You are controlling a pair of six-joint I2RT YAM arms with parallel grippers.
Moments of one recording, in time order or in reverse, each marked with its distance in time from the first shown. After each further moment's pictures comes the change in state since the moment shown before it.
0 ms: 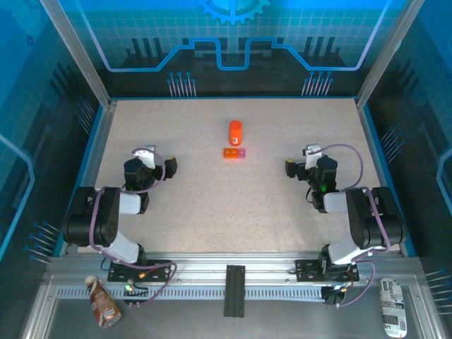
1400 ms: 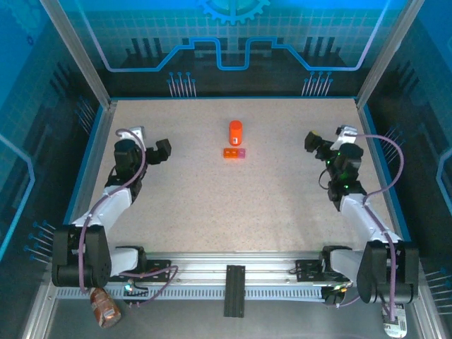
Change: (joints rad) left arm -0.010 -0.328 0.273 -0.647 -0.063 -0.201; right arm -0.116 -0.418 0.204 -0.443 0.015 0.411
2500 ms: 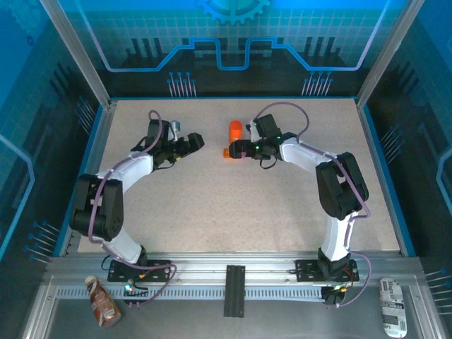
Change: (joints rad) left arm -0.201 0.424 0.379 -0.303 0.287 -0.351; right arm 0.495 0.788 0.737 -0.638 -0.248 0.066
